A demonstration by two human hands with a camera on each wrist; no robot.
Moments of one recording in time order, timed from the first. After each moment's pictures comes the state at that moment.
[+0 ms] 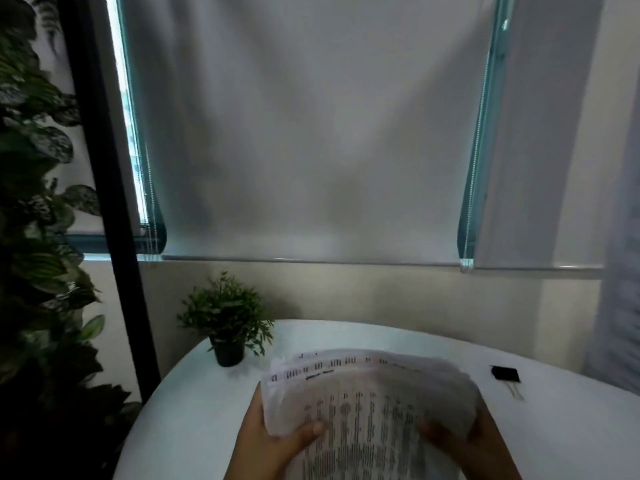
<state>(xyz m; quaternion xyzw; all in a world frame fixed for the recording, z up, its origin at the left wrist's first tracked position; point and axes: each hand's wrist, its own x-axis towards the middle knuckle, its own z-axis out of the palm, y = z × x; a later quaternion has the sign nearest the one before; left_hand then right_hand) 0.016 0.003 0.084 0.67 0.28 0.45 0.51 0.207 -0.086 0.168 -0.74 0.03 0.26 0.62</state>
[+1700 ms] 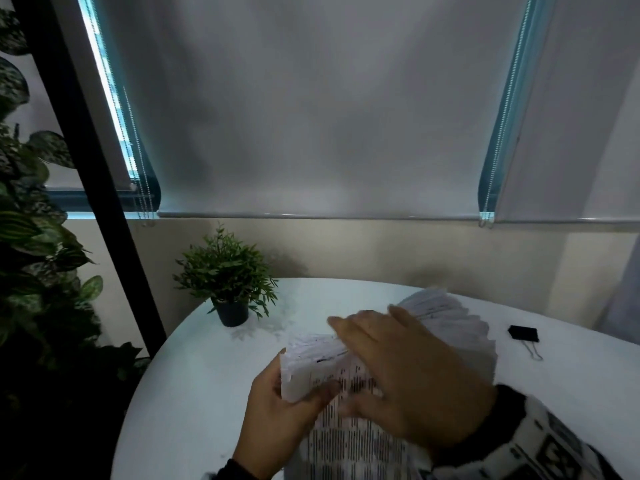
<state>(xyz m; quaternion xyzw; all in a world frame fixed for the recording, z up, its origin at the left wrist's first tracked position) 0.038 0.004 0.081 0.64 0.32 0.47 0.52 0.184 -0.078 0.169 -0.66 -0.74 -0.07 0.06</state>
